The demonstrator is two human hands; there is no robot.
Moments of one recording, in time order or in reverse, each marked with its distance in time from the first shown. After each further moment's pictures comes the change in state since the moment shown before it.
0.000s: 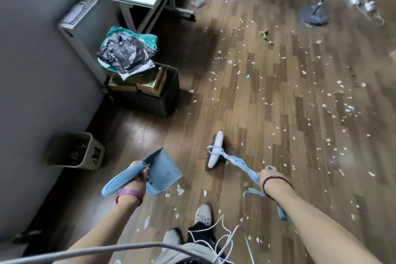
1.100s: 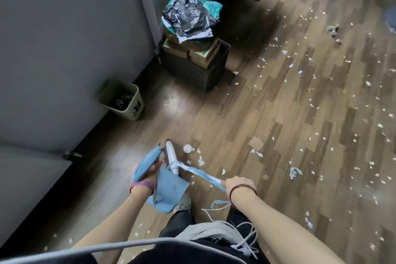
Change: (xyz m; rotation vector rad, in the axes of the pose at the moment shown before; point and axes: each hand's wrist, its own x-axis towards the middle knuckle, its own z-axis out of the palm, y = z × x) left_hand -0.057 -0.118 -0.036 -0.159 0.014 -0.318; right_hand -0.070 -0.142 0.104 -0.479 -0.047 -0.515
